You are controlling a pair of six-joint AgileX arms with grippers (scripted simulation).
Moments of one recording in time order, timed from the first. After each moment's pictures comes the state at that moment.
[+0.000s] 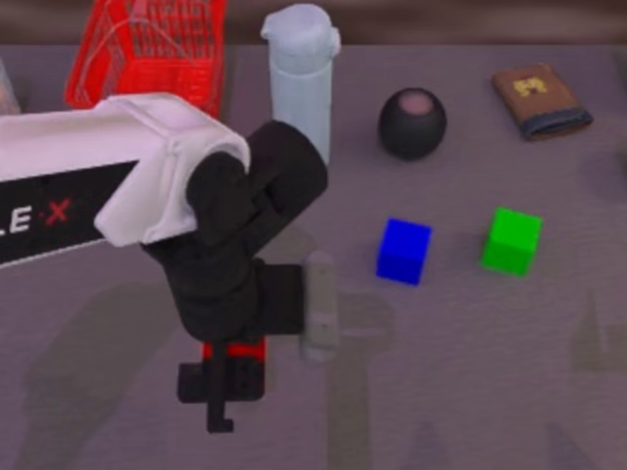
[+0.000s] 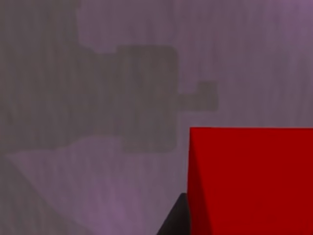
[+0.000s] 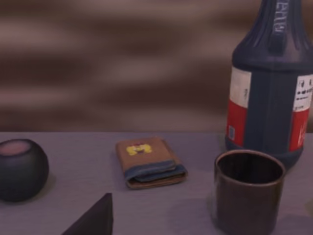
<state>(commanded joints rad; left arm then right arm) -0.74 1.70 1.16 -1.02 0.01 0.83 0.00 0.00 0.00 0.00 0.00 0.00</state>
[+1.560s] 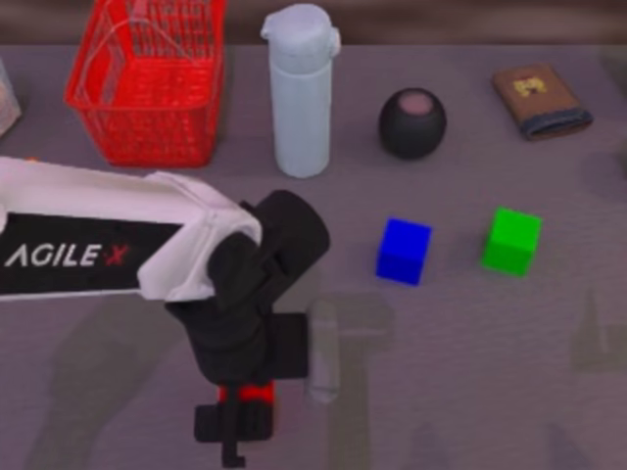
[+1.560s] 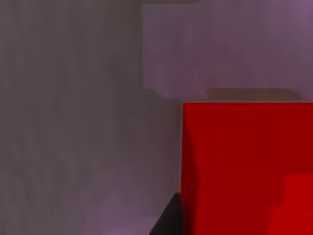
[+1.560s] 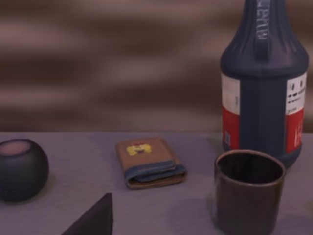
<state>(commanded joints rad) -0.74 1.82 1.00 -0.74 0.01 0.83 0.00 0.00 0.00 0.00 0.00 0.00</state>
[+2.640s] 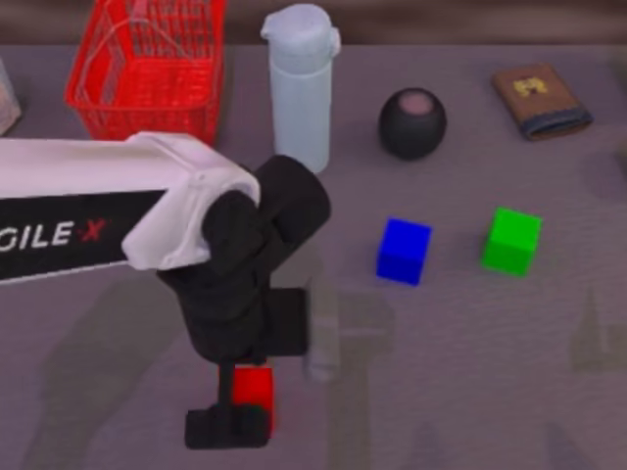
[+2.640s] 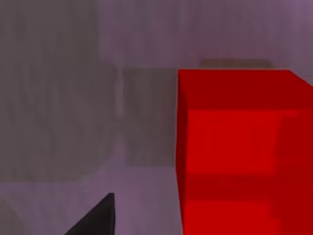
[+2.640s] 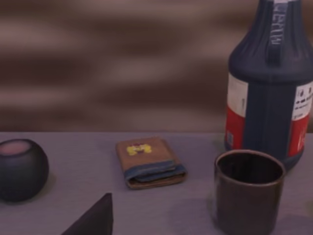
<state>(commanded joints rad) -0.73 1.76 1.09 -0.90 0.01 0.83 0.00 0.00 0.00 0.00 0.00 0.00</state>
